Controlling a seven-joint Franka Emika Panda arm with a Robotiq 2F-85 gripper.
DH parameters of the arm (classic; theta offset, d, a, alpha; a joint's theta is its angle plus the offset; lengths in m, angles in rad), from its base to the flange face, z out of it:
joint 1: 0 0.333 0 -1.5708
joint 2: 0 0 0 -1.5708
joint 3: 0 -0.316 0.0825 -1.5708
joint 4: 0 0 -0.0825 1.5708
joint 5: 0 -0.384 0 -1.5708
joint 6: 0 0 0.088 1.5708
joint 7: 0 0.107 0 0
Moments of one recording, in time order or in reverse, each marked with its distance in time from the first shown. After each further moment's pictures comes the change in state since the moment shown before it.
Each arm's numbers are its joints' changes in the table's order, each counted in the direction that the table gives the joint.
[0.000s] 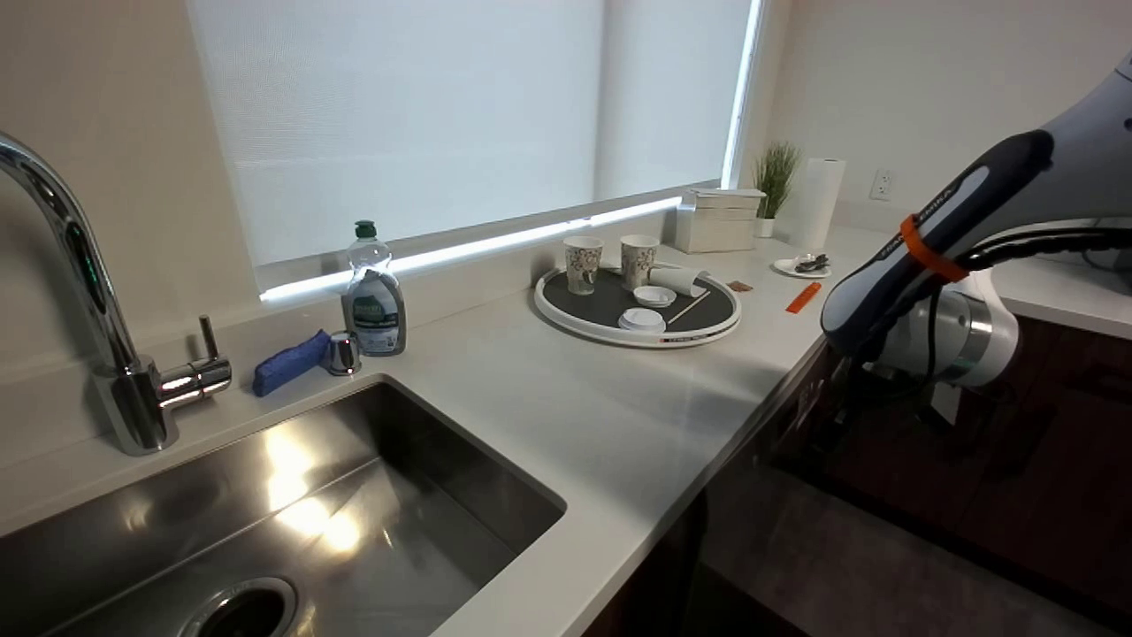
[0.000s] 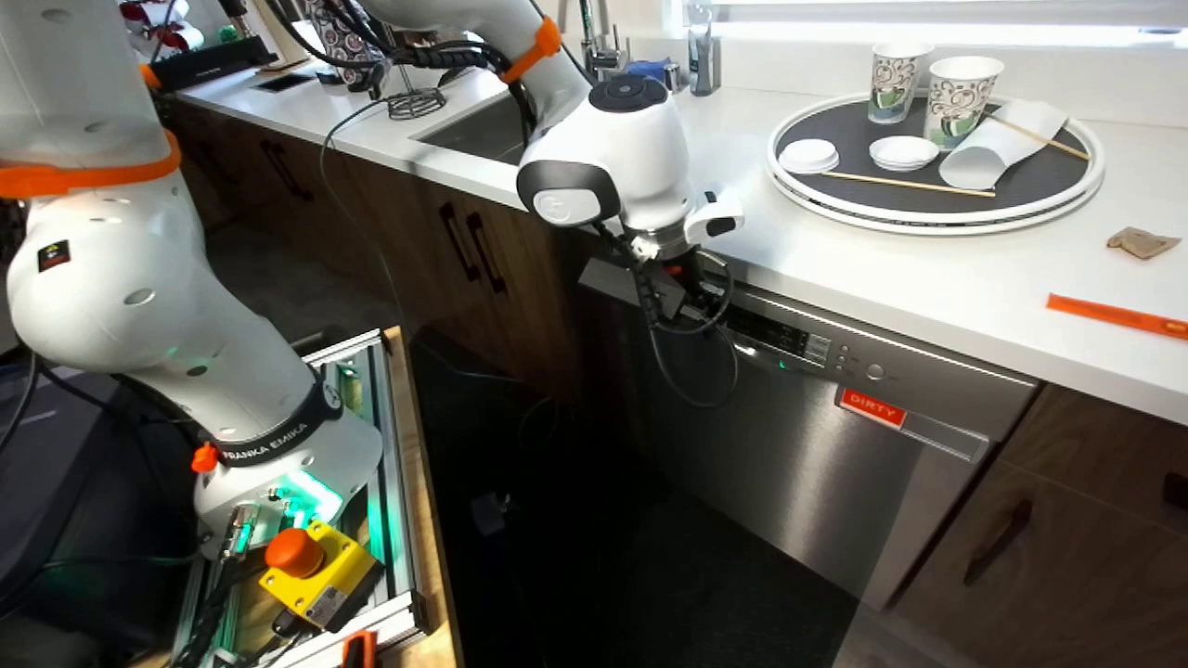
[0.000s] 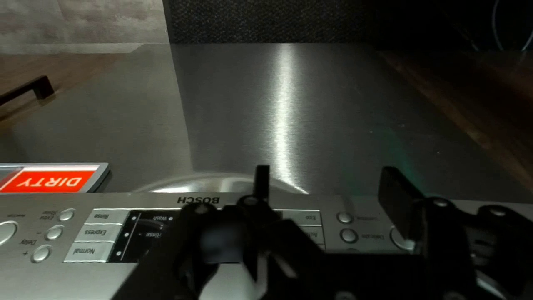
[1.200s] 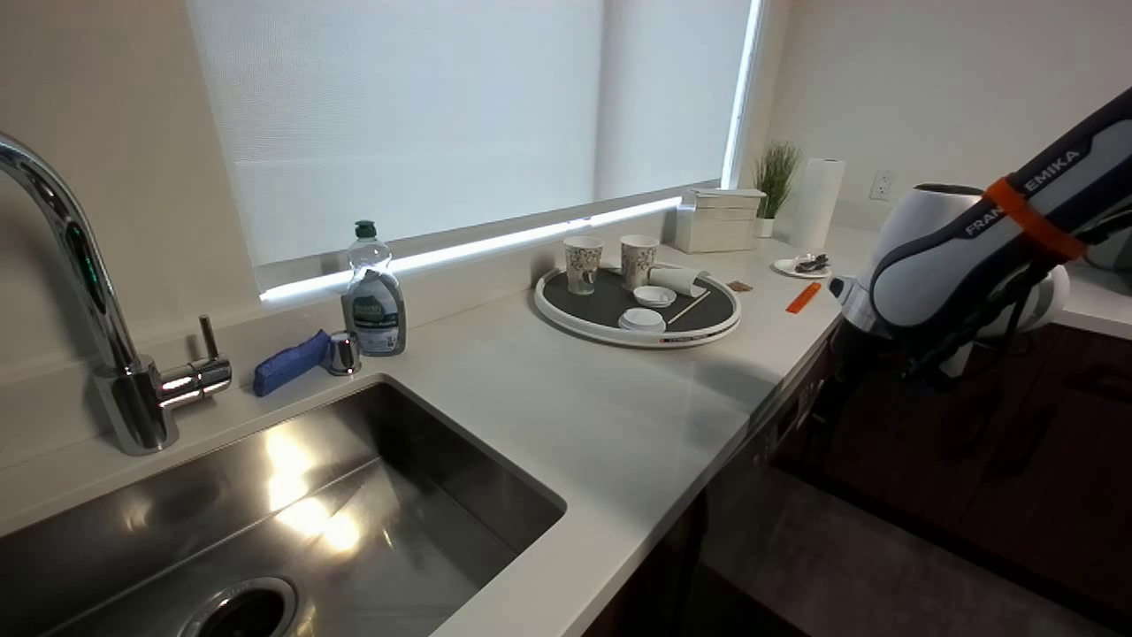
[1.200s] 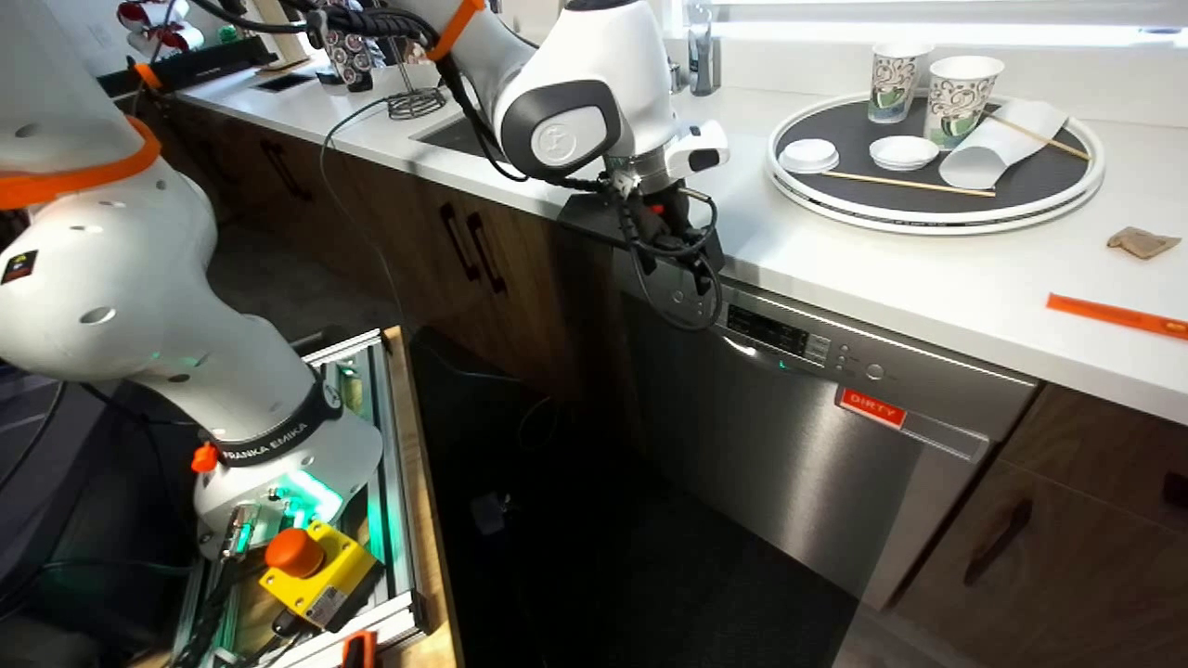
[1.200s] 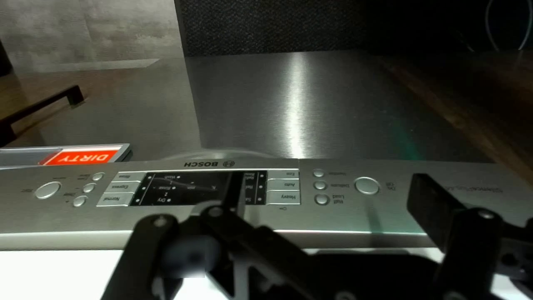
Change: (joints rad) arm -0.204 -0.196 -0.187 -0.049 0.576 -0.125 0.566
